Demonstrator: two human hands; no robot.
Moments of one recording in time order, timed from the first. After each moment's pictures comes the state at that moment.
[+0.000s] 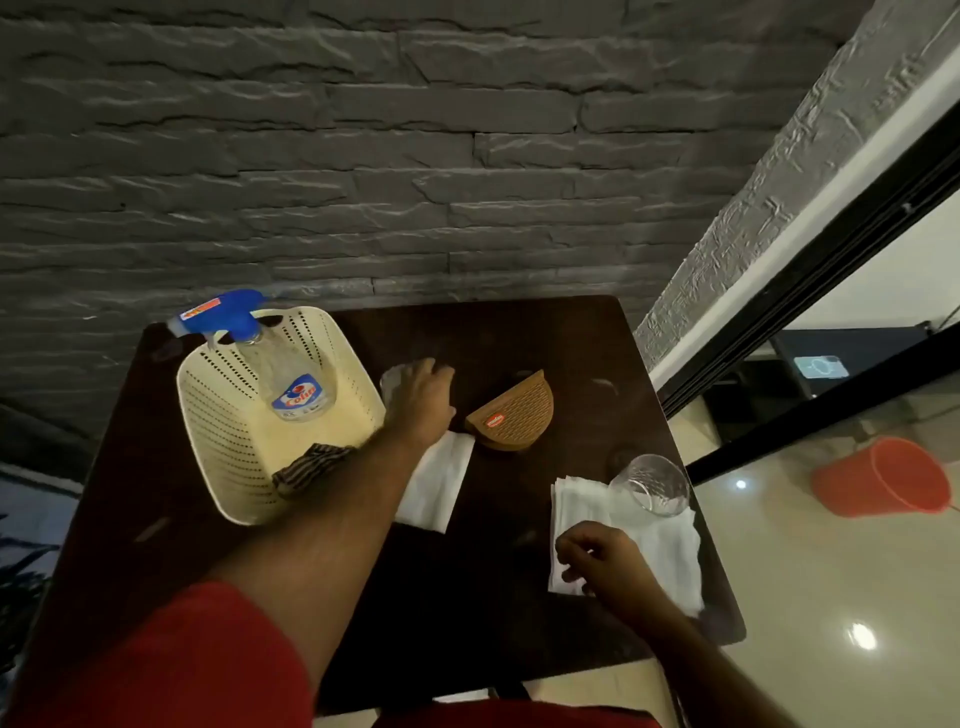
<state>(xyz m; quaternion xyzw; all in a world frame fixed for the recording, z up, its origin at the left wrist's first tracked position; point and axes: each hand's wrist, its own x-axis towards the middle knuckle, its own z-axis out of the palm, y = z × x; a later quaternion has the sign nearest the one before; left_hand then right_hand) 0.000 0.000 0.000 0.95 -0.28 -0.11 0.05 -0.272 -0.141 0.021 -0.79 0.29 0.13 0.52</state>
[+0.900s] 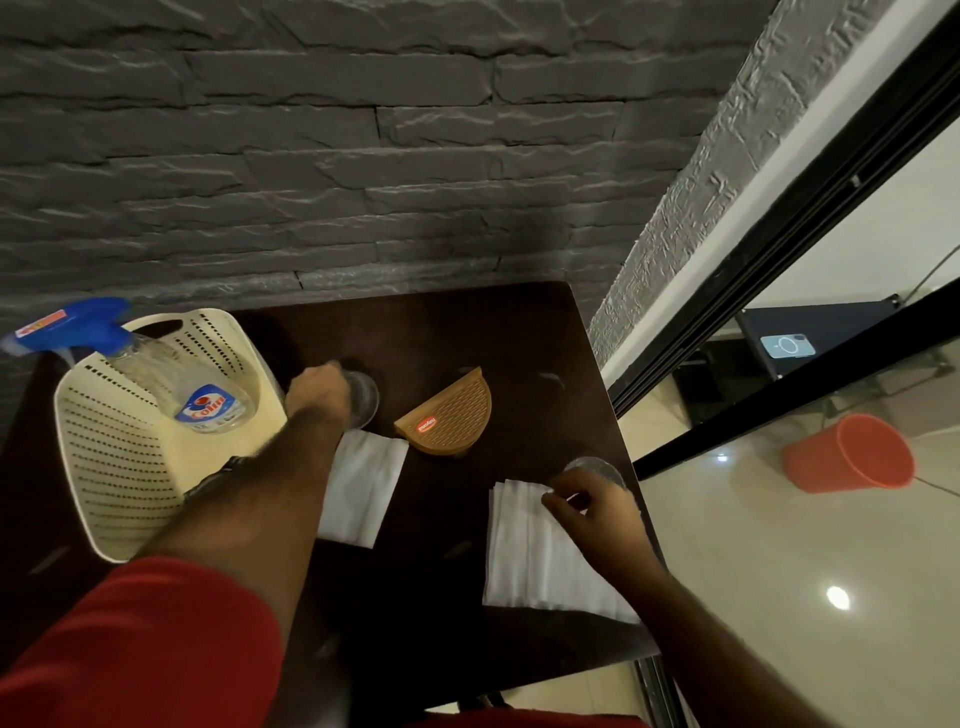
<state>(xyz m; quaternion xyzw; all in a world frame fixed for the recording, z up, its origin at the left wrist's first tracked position) 0.039 -0.016 -0.020 0.98 -0.06 -0.17 0.02 -0.260 -0.228 0.032 -0.86 0.28 0.02 0.42</state>
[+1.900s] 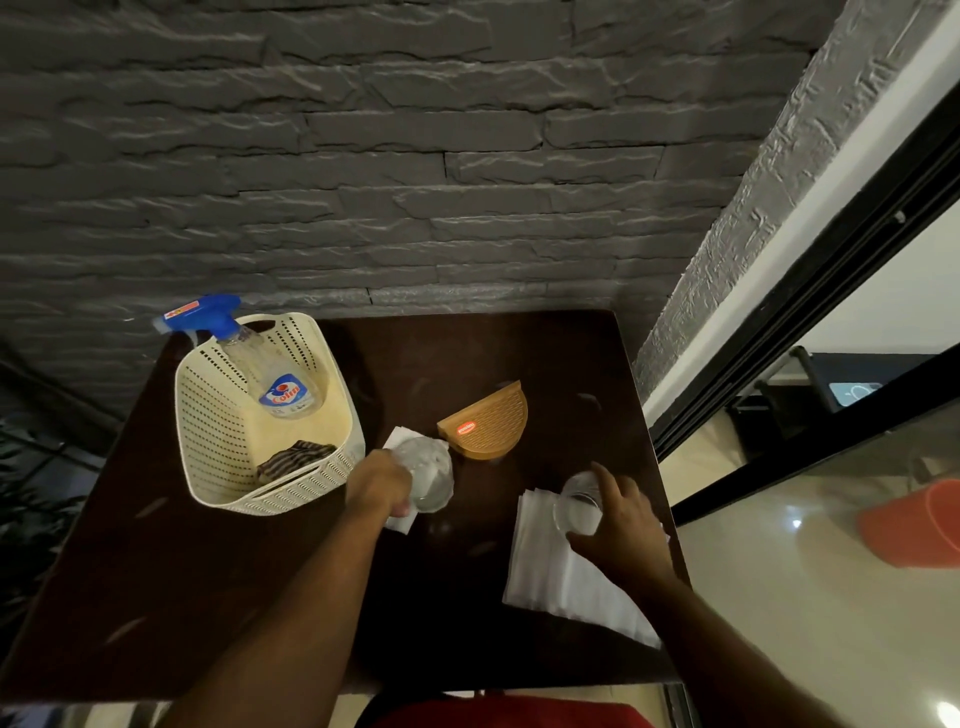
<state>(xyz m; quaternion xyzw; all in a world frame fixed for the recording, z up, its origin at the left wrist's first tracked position) -0.085 0.011 -0.011 0.95 0.02 -0.29 0.07 -0.271 -0.247 -0.005 -0.94 0.23 0.08 0.24</state>
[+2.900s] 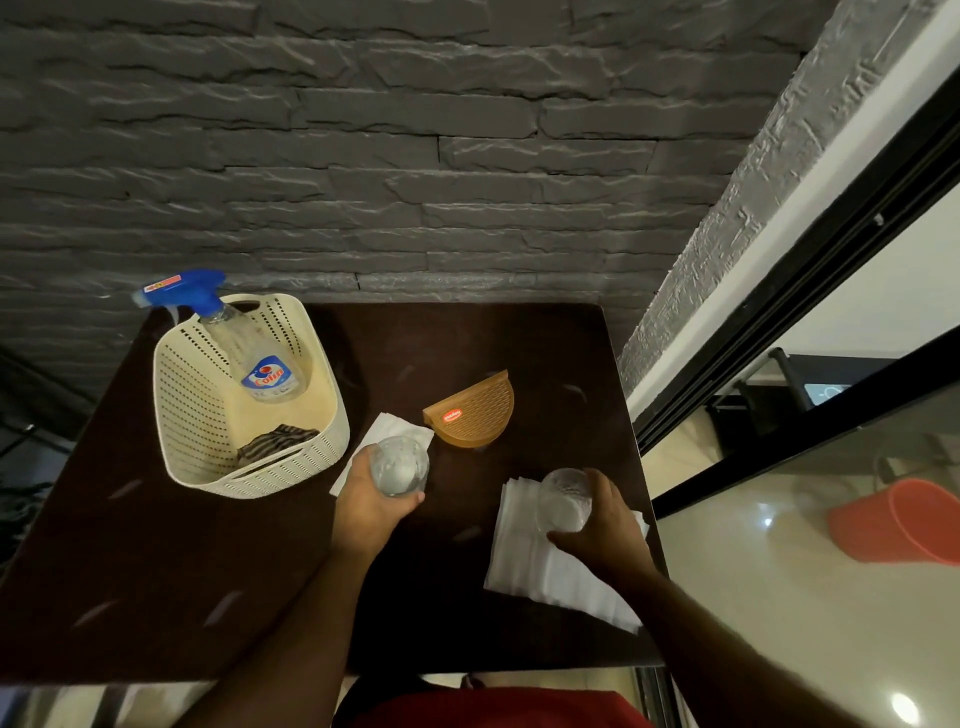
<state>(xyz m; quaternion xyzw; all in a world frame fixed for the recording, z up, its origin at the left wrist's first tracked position) -0.150 0.023 -0.025 0.89 0.05 -0.13 0.43 -0.281 -0.248 -0.020 -0.89 0.26 0.07 0.37</state>
